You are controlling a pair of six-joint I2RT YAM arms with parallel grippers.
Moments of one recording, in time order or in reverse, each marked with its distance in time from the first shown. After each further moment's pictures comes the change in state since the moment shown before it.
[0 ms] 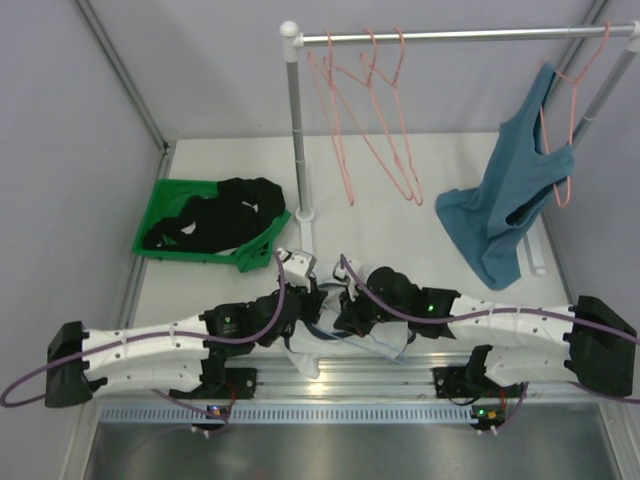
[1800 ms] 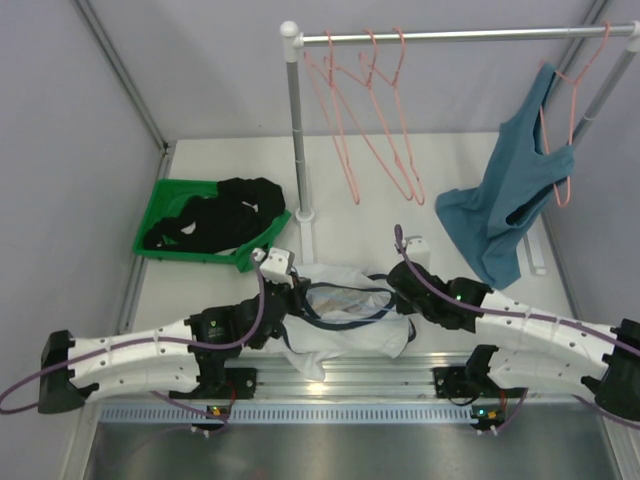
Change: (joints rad) left arm -0.006 -0.115 -0.033 -0.015 -0.190 0.040; right arm -0.116 -0.157 0.100 -0.628 0.637 0.357
